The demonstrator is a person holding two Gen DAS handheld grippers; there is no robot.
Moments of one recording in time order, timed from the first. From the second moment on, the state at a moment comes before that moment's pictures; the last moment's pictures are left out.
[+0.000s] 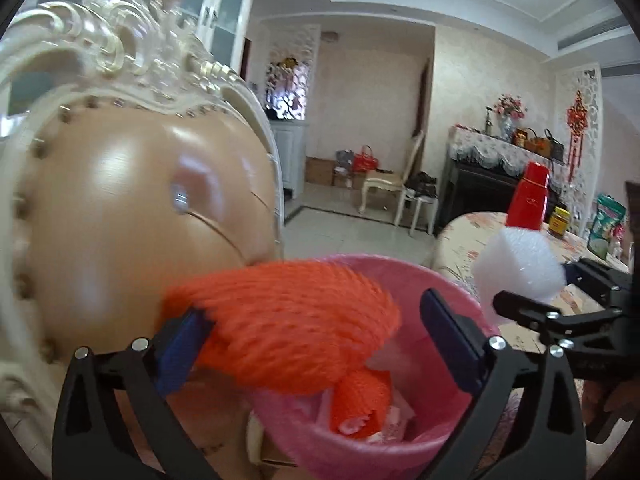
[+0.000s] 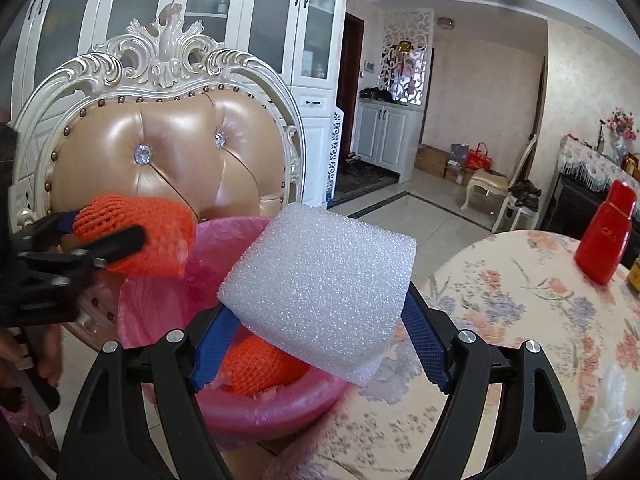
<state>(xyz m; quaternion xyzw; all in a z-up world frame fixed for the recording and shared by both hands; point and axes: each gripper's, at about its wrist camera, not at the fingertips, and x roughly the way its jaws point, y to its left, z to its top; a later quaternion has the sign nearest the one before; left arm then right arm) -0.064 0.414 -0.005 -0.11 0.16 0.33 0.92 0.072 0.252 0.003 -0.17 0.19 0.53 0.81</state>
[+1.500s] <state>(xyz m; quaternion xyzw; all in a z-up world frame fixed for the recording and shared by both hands) 0.072 0.105 0.001 -0.07 0.22 0.04 0.97 0.108 -0.148 0.005 -0.08 0.26 0.24 0.93</state>
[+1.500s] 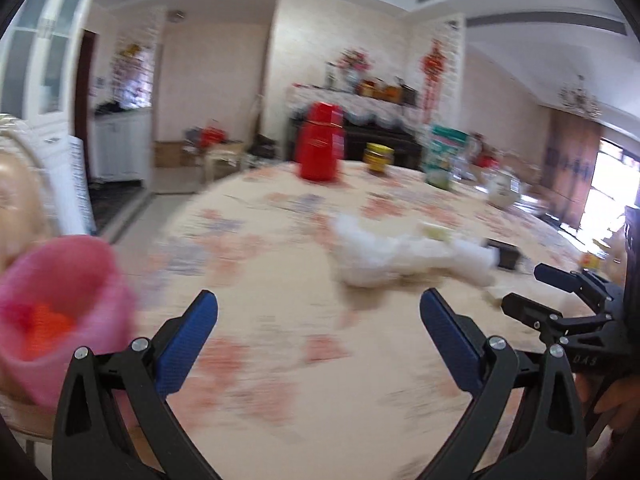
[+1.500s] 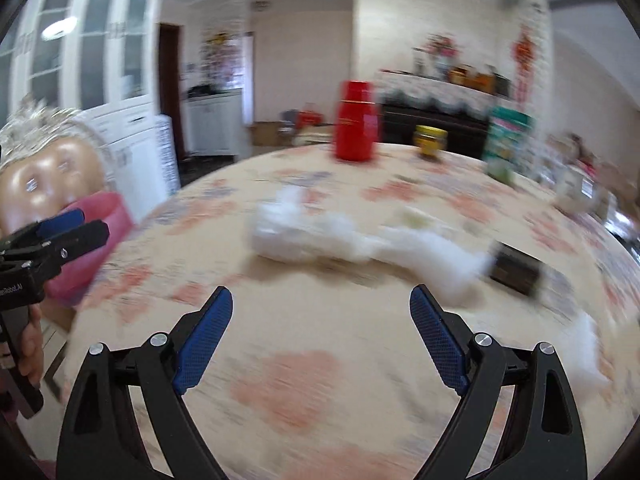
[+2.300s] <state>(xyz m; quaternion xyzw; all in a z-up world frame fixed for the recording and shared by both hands) 0.238 -0.097 -0.053 0.01 0.36 -0.12 0.93 0.188 -0.353 -0.052 0.04 0.37 0.03 0.93</state>
